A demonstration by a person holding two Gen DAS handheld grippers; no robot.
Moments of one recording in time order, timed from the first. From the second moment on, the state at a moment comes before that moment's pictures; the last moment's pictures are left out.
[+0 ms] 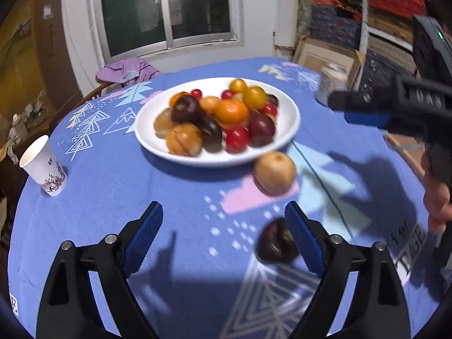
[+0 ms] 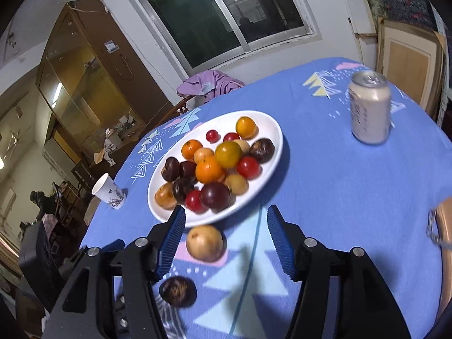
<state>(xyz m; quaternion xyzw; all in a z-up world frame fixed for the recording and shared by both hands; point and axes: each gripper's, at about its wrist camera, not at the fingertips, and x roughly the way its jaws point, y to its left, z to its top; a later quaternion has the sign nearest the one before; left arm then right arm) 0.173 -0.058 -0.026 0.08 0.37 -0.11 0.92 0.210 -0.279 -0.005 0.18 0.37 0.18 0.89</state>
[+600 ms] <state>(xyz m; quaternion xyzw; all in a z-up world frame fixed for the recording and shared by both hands) 0.169 -0.087 -0.058 0.12 0.41 -0.14 0.89 0.199 -0.276 -0.012 0.18 0.39 0.20 0.88</state>
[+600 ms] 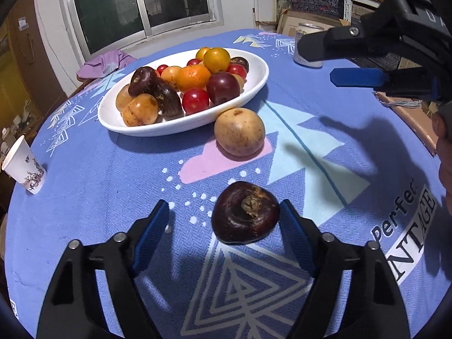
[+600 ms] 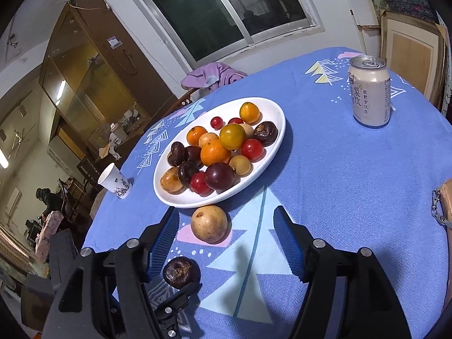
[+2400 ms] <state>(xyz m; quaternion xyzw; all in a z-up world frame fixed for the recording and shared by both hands) 0.172 -0.001 -0.039 0.07 0.38 -0.07 0.92 0.183 -0.189 -0.026 0.01 0.38 0.20 0.90</state>
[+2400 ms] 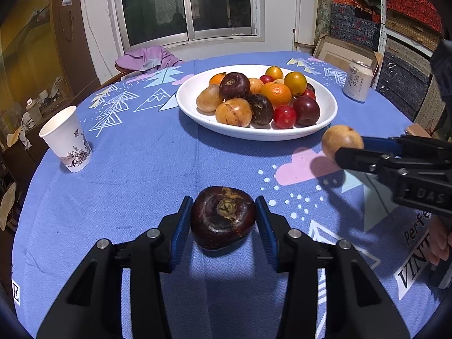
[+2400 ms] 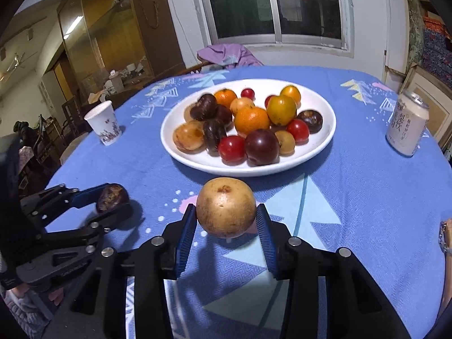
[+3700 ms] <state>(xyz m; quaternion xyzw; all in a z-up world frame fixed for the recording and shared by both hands) 0.426 0.000 -0.015 0.01 0.39 0.00 0.92 0.416 -0.166 -0.013 -0.01 0.42 0.14 0.90</state>
